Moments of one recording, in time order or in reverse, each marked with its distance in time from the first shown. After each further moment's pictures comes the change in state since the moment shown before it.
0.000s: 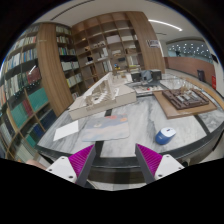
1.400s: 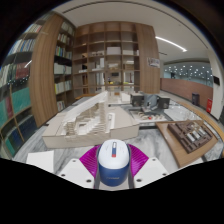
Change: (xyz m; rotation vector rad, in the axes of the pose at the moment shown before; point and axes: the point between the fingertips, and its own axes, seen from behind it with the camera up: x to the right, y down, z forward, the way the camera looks) arm 0.001 -0.161 0.213 0.160 0.170 -0.153
